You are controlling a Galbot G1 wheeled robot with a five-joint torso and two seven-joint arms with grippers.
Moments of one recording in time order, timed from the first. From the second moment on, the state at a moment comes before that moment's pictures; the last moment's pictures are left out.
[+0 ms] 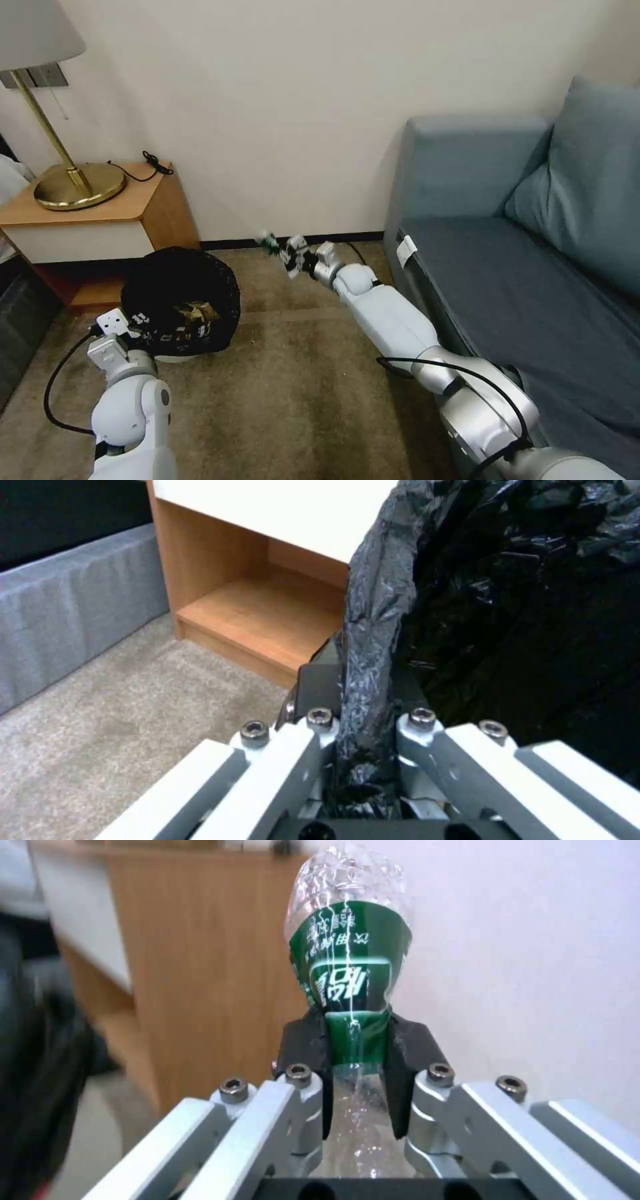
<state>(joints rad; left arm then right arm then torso) 1.28 -1.61 -0.84 -1.98 -0.22 0.41 -0.30 -0.31 1.54 -0.17 0.77 0.36 0.10 -0.38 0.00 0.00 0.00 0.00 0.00</state>
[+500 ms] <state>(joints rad) 1.26 -1.61 -0.83 -1.96 -0.21 0.41 -0.30 -0.33 1.60 -0.31 1.00 0.58 0.11 -0.16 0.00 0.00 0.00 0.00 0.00</state>
